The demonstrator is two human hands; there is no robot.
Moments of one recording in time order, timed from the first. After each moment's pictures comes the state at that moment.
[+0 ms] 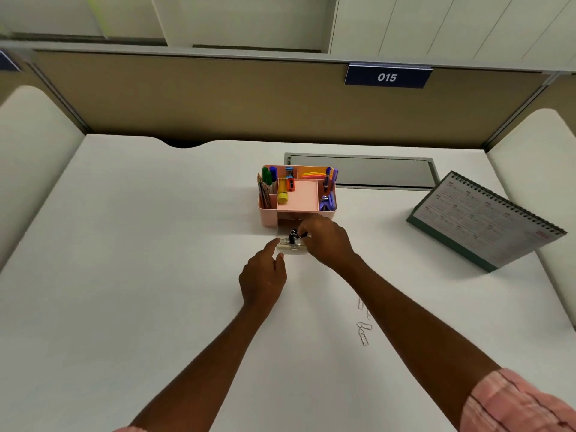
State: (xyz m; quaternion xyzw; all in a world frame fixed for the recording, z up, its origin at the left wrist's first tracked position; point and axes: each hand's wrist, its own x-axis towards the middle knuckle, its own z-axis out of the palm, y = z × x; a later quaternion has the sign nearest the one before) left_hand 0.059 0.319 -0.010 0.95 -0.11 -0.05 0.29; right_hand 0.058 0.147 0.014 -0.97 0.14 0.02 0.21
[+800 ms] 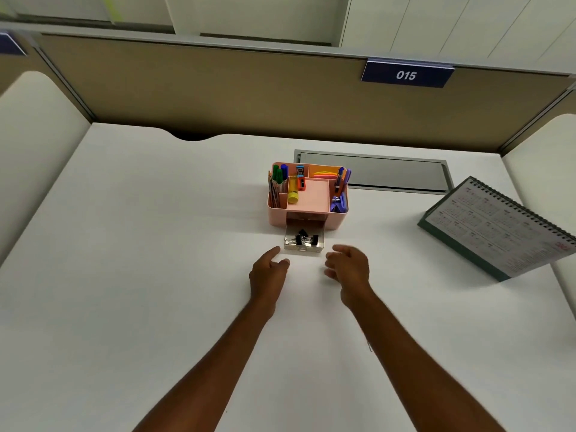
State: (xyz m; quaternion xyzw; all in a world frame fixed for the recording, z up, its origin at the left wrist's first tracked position) left_hand 0.071 0.325 -0.029 0.76 0.13 -0.27 0.57; right_hand 0.008 0.164 -0.010 -0.54 0.51 -0.10 0.67
